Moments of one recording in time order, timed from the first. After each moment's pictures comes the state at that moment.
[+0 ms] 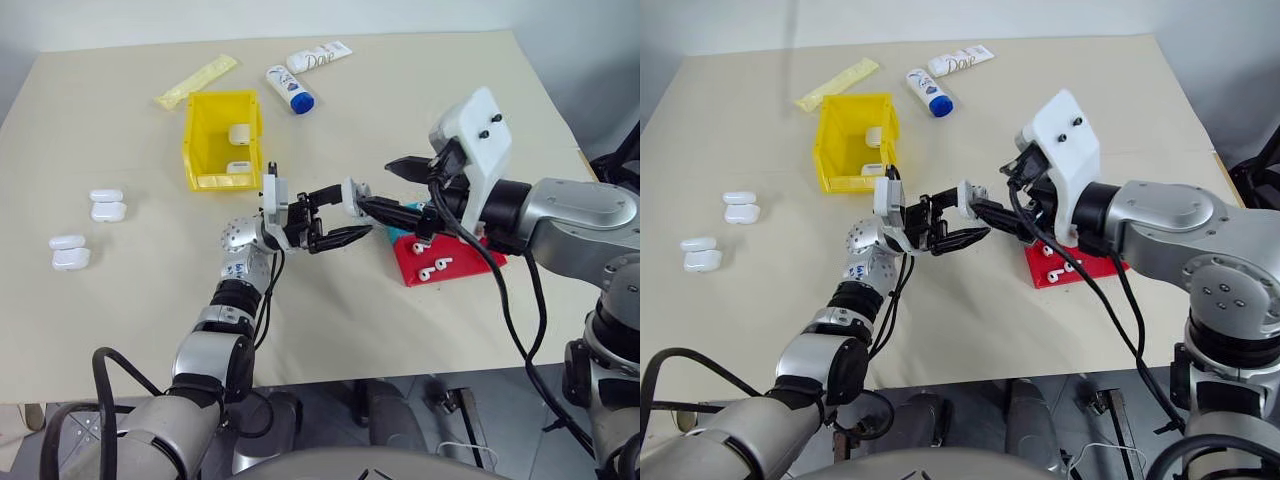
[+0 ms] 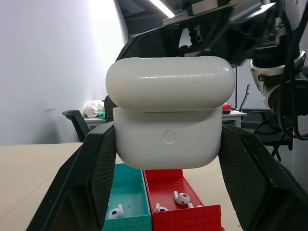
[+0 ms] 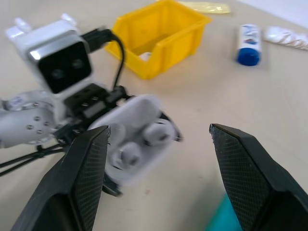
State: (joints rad) left arm -0.83 0.03 0.14 0.92 -0.43 -0.42 -1.46; right arm -0.74 -0.71 -0.12 -0.64 1.03 1.34 0.20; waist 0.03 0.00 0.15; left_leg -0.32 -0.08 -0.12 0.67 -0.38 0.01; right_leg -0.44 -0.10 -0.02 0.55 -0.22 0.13
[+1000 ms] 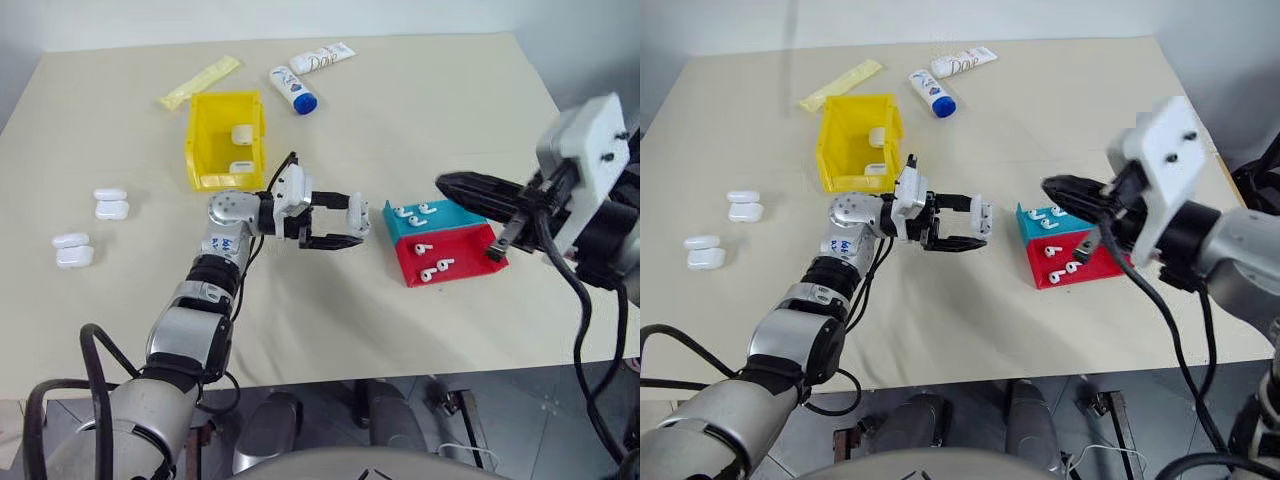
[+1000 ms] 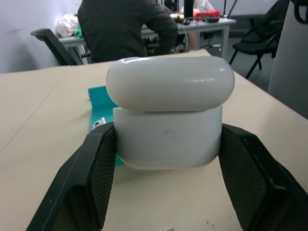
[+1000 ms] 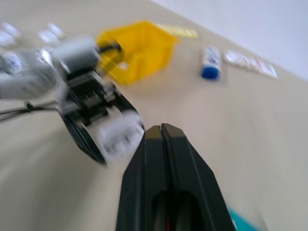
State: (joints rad) left arm -0.94 0.19 -0.03 0.98 -0.17 -0.36 -1.37; right arm -0.63 -0.86 -0.27 -0.77 1.10 1.18 0.29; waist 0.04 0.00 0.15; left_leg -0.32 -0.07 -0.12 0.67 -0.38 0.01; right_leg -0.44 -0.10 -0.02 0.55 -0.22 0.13
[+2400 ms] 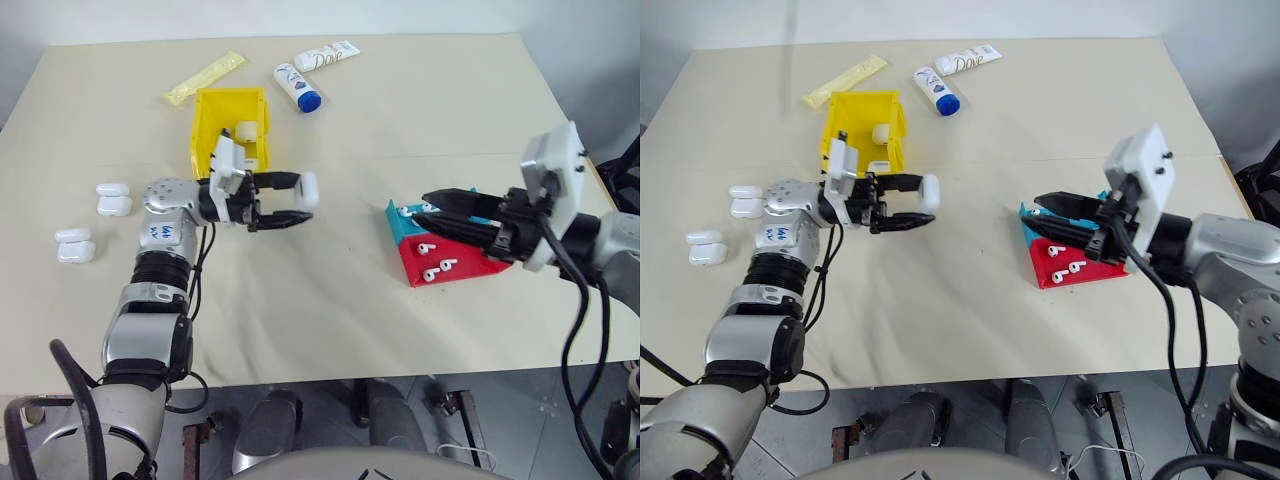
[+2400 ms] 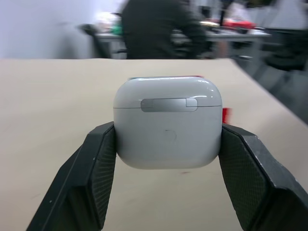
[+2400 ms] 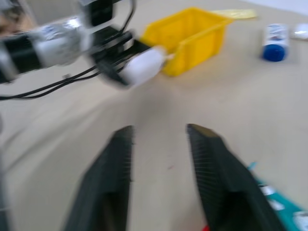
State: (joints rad) left arm -0.93 0.37 0.14 0.89 -0.29 -0.17 -1.27; right arm -0.30 -0.83 -0.37 -0.60 0.95 1.02 0.75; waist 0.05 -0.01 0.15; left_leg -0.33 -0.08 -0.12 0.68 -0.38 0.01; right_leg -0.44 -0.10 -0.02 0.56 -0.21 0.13
